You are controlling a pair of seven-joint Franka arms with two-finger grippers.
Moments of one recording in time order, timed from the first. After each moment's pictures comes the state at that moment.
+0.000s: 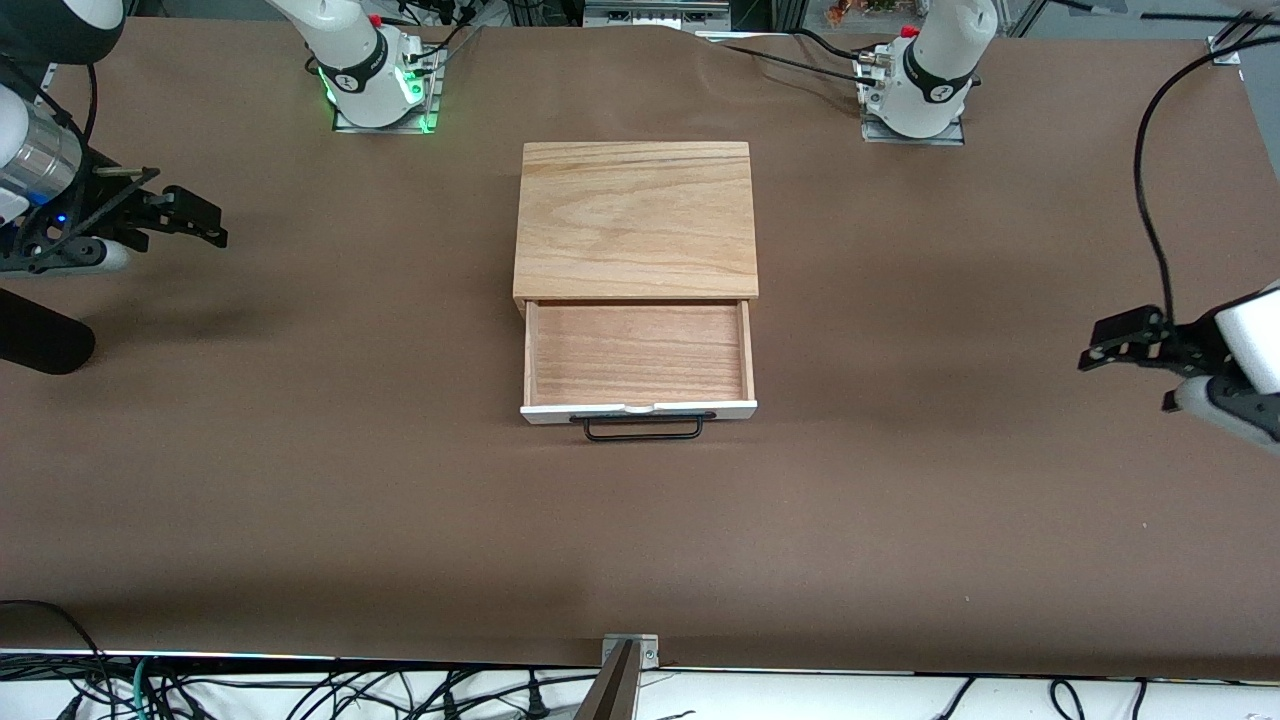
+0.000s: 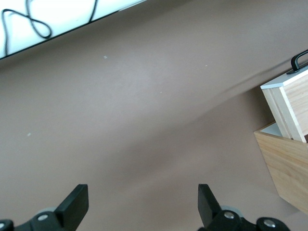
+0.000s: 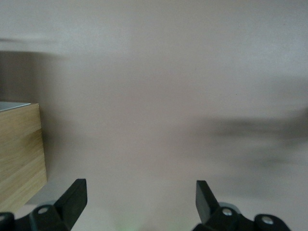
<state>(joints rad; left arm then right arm) -0.17 0.52 0.32 -0.91 -0.26 1.38 0.48 0.06 -0.04 -0.07 -1.81 0.02 1.68 -0.06</state>
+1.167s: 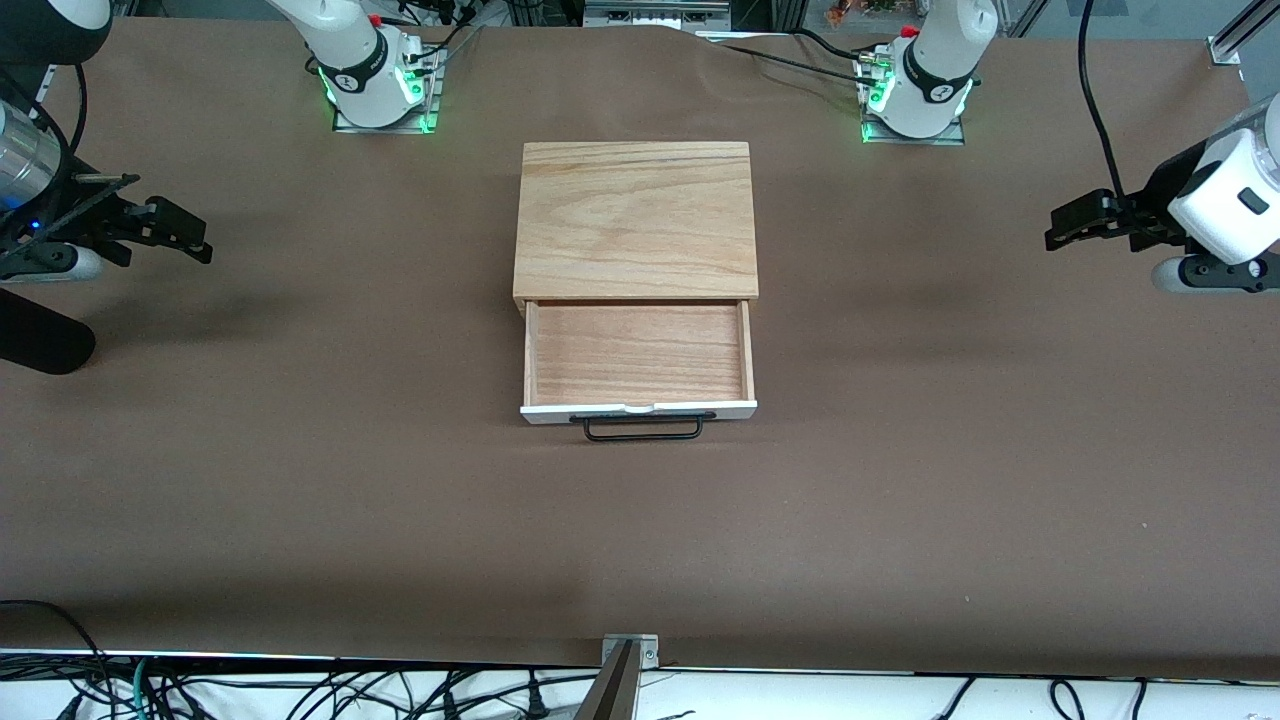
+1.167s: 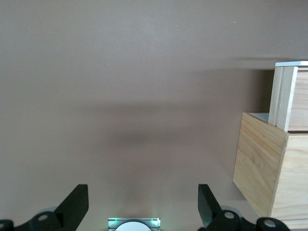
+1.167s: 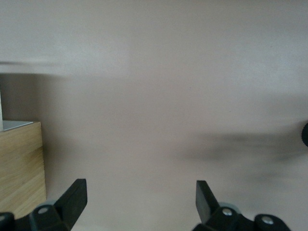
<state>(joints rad) -0.10 0.09 0.07 -1.48 -0.07 1.40 -0.08 0.06 -0.03 -0.07 -1.77 0.02 1.72 -0.05</state>
